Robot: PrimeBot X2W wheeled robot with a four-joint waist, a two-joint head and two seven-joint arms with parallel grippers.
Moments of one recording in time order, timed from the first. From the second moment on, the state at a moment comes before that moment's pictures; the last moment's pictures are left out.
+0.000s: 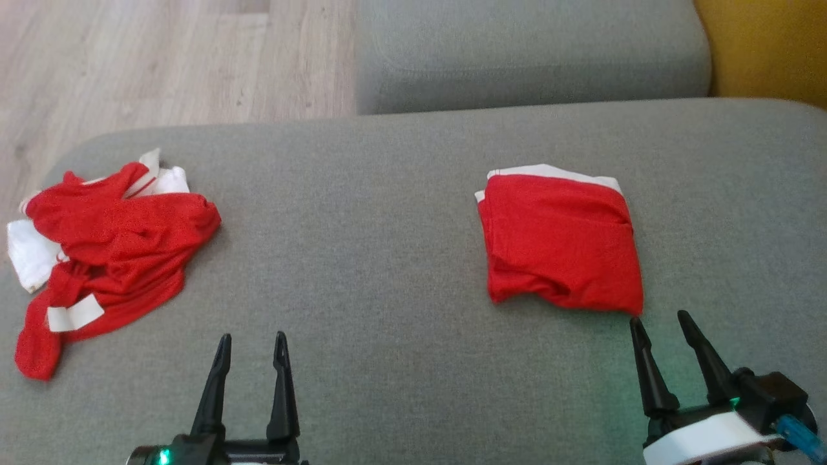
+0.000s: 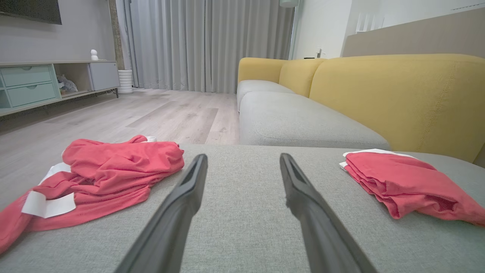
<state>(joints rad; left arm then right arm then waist) 0.17 0.05 -0.22 0.05 -0.17 0.11 -0.26 0.12 -0.17 0.12 0.21 0.25 0.13 -0.25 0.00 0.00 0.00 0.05</state>
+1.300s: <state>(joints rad) -0.14 0.05 -0.29 0.03 -0.10 0.07 -0.26 -0.60 -0.52 0.29 0.69 0.60 0.13 -0.11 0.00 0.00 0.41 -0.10</state>
